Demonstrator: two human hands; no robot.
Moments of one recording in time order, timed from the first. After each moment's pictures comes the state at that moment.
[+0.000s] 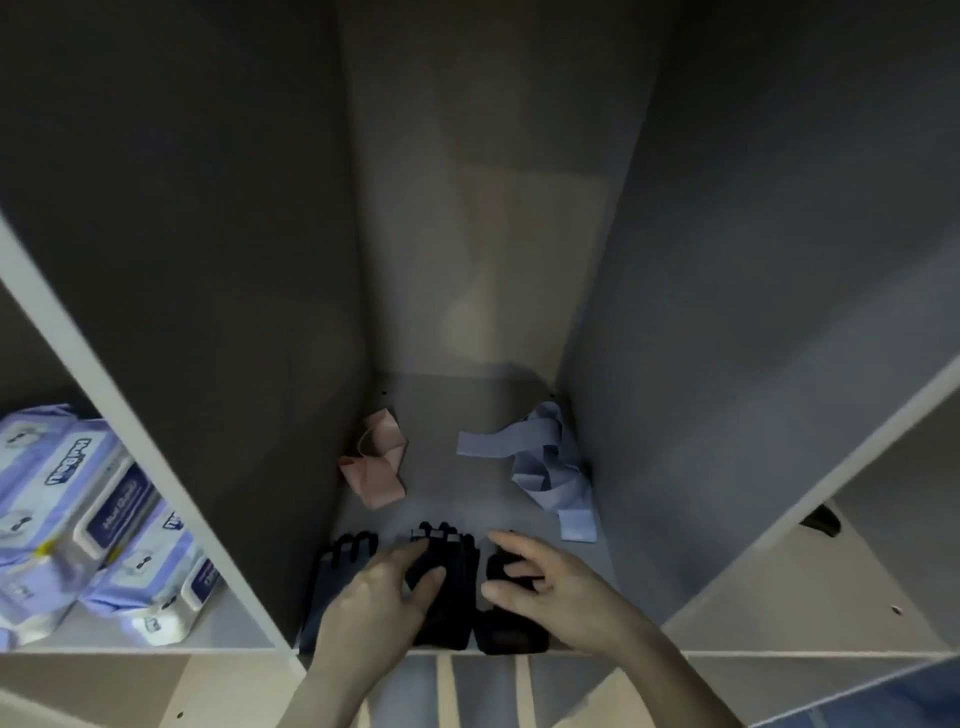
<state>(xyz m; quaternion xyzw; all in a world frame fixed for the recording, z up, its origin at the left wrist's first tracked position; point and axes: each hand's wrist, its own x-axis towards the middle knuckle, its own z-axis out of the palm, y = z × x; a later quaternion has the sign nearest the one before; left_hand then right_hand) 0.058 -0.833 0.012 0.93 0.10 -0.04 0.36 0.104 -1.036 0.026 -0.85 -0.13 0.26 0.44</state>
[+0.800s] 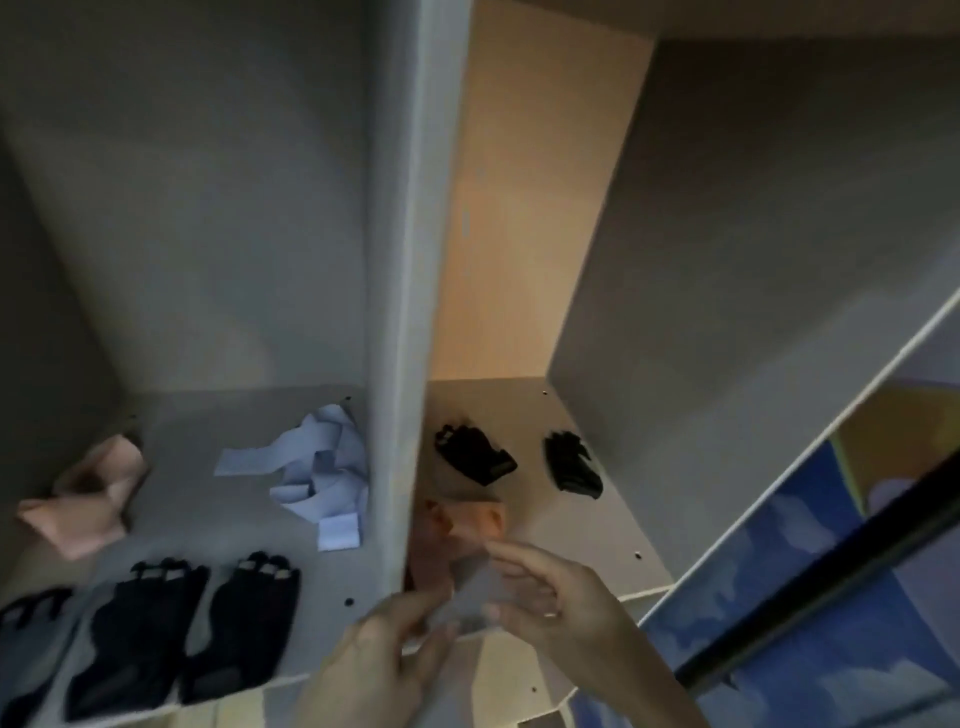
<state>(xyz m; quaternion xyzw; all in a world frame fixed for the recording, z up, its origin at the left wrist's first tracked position) 0.039 -1.102 0.059 0.87 0.02 -0.07 0.48 0.073 -1.305 0.047 -0.86 -0.04 0.11 0.50</state>
